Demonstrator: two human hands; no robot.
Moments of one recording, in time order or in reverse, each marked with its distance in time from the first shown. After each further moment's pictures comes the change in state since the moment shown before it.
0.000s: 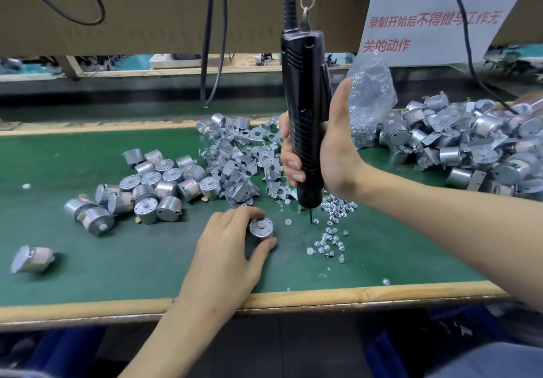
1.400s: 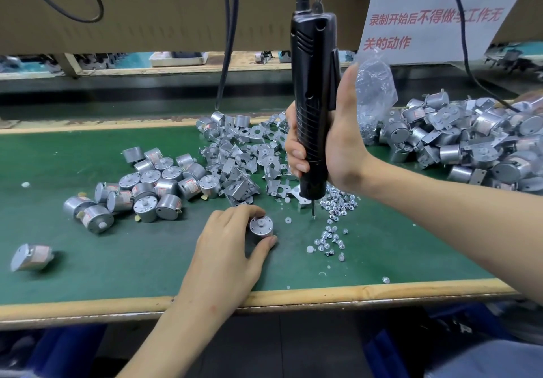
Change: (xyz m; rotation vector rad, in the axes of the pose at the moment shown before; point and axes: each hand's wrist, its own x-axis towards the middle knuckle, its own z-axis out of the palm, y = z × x) left_hand 0.000 0.000 0.000 -0.002 0.000 -0.004; right_hand -0.003 -0.011 0.003 -0.032 0.077 -0.027
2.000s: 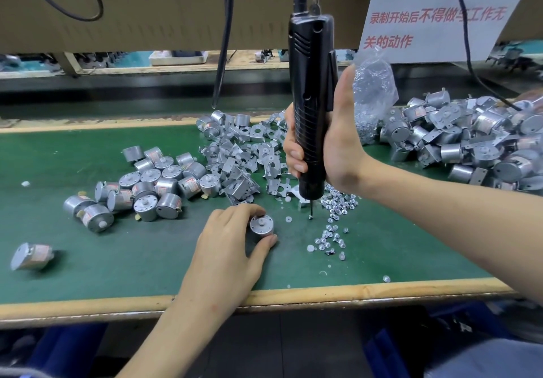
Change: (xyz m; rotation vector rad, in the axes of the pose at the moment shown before) left_hand 0.000 -0.001 0.001 0.005 0.001 0.002; right_hand 0.001 0.004 0.001 -0.017 0.010 0.012
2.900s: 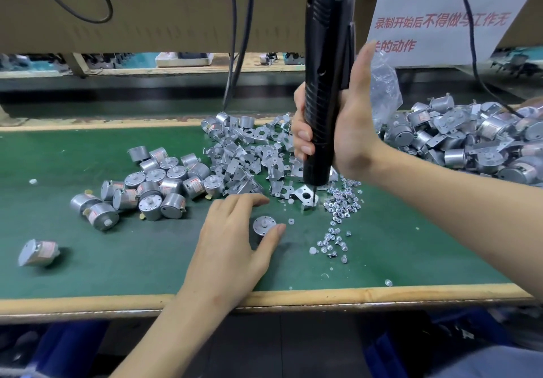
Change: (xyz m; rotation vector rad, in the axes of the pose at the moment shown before) left_hand 0.007 0.003 -0.002 -0.027 0.082 0.024; right_hand 0.006 -0.019 -0.003 -0.007 -0.011 -0.059
